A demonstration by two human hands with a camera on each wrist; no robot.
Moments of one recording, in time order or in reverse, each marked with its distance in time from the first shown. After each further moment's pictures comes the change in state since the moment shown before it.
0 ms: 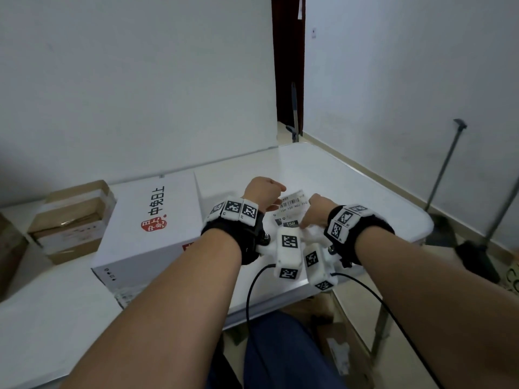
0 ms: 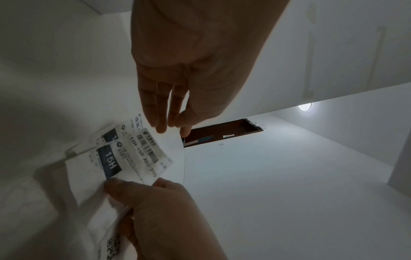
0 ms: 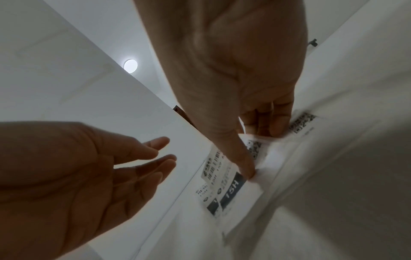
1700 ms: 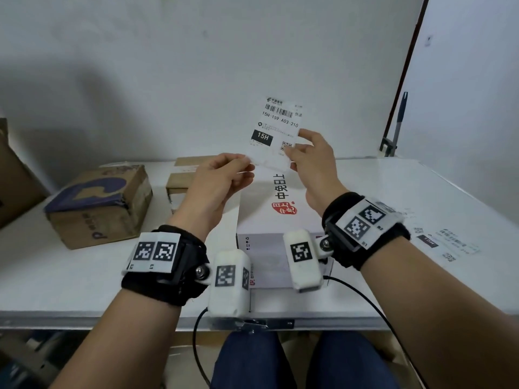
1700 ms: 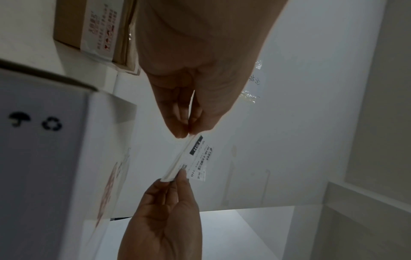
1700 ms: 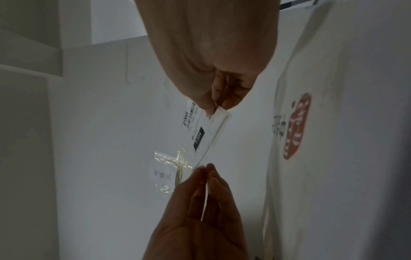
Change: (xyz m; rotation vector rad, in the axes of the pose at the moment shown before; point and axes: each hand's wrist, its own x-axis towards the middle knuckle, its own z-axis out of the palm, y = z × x) left_hand -0.127 -0.052 -0.248 -0.610 0.402 0.238; right_hand -0.087 -0.245 0.045 1.170 0.100 -0.569
